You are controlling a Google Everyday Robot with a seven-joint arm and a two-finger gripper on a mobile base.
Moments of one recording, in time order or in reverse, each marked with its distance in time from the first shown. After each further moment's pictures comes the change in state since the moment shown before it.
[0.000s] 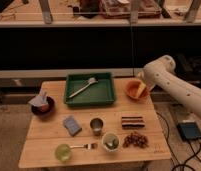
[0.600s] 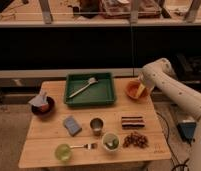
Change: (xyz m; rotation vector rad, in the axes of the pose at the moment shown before) arm 0.001 0.012 0.047 -0.052 -0.040 -0.063
